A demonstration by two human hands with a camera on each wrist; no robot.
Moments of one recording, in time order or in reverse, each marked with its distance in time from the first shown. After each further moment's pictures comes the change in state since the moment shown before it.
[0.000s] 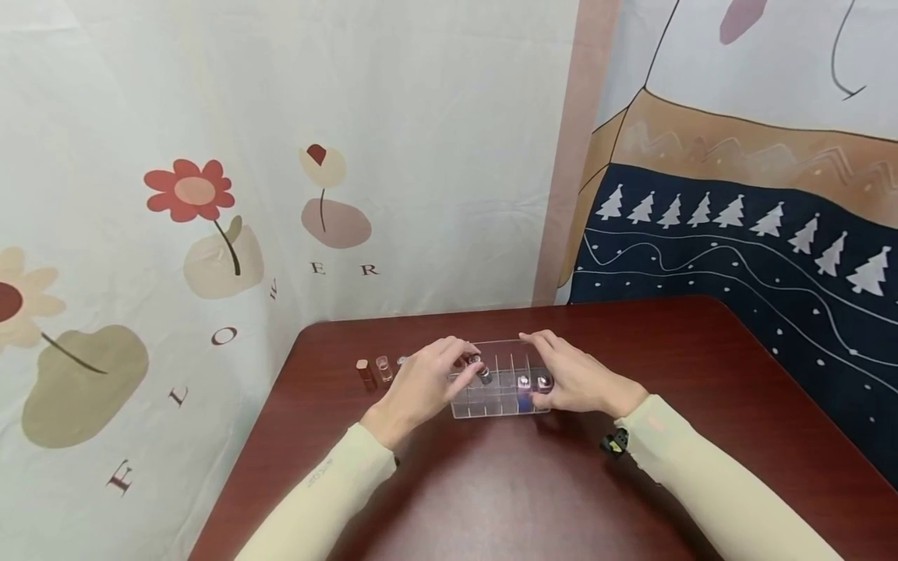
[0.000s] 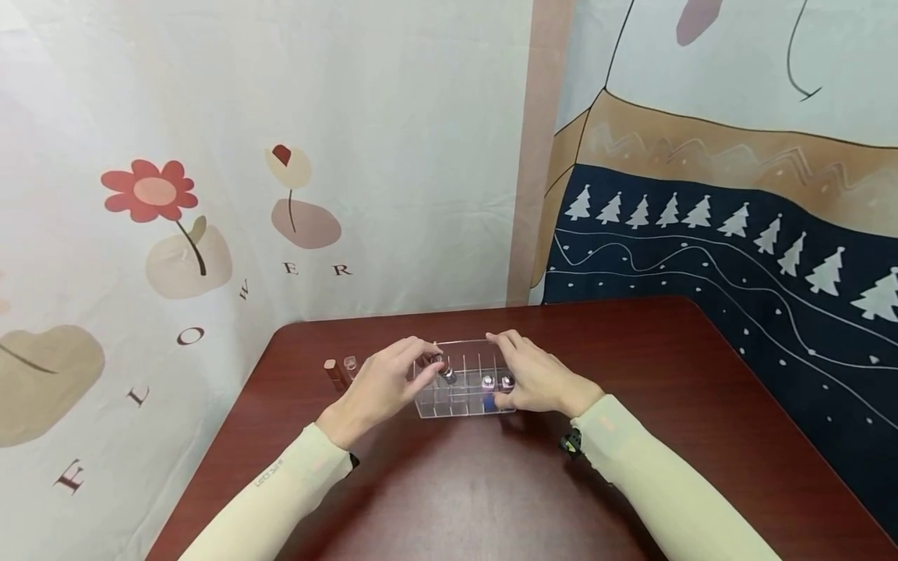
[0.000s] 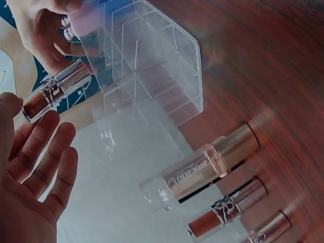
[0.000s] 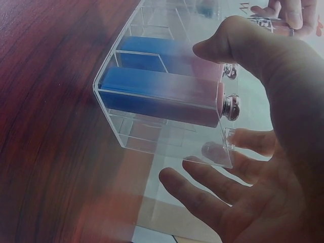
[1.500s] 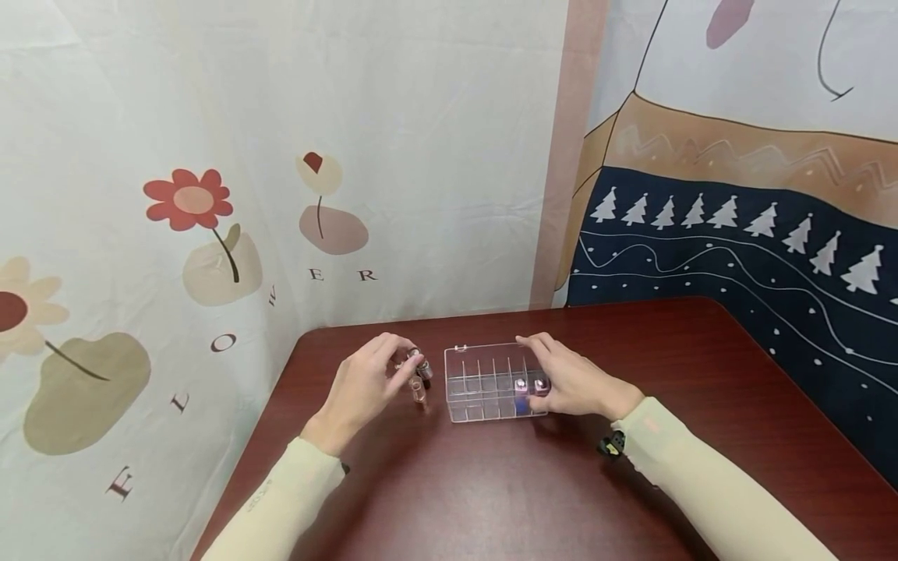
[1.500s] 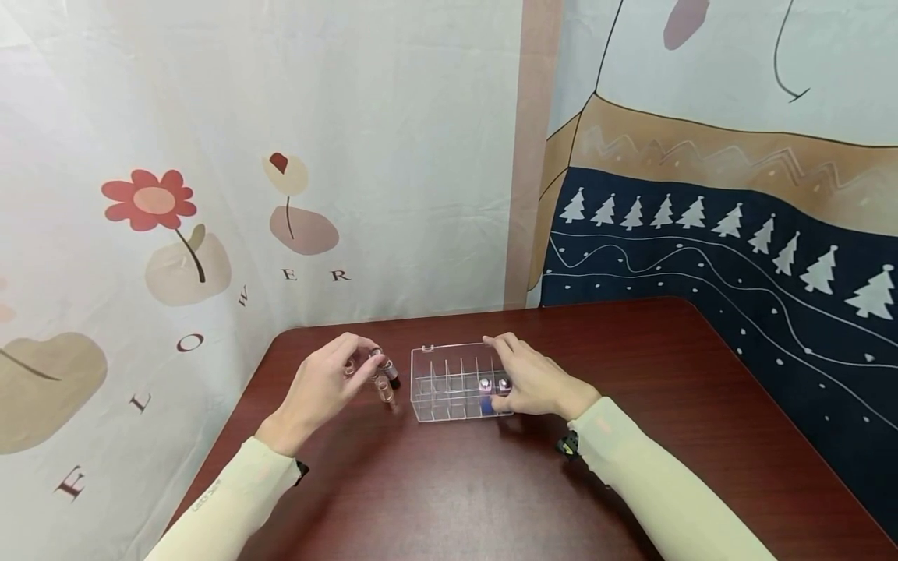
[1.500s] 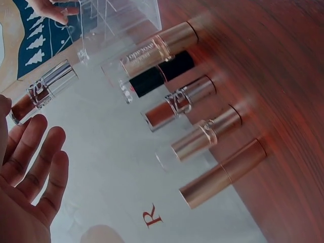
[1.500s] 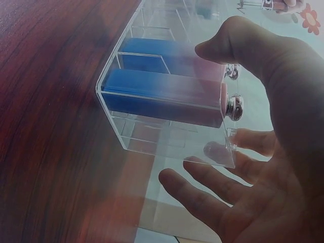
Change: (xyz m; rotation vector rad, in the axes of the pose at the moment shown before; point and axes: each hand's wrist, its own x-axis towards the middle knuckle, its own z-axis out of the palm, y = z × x) left_hand -0.033 -0.034 -0.057 0.064 0.085 -0.139; right_hand -0.003 0.004 0.001 0.005 0.014 -0.023
